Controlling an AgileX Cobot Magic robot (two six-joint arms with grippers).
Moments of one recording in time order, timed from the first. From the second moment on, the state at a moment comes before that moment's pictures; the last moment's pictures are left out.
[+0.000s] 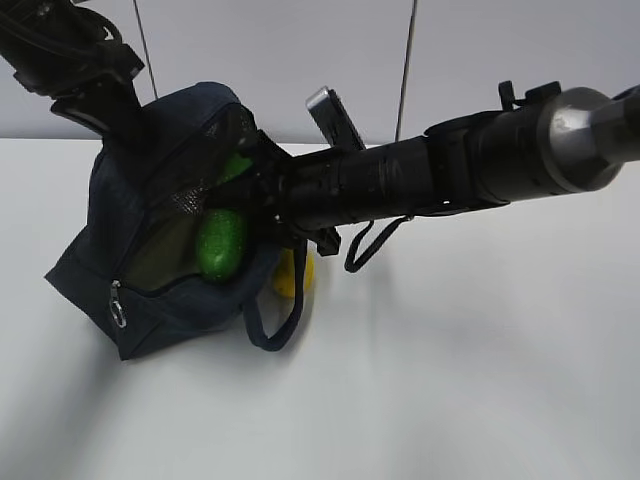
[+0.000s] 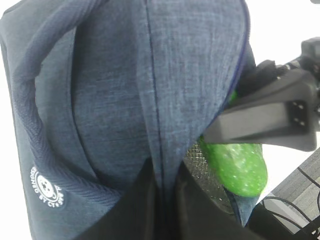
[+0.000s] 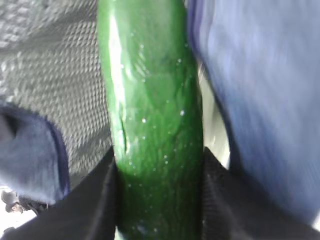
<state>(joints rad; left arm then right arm) -0.23 1.83 -1.66 -0.45 1.24 0.39 0.48 2.04 -1.29 1.80 0.68 -0.86</state>
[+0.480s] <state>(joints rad) -0.23 1.83 -1.66 -0.45 1.24 0.39 0.48 2.12 -1.43 1.80 0.65 -0.88</state>
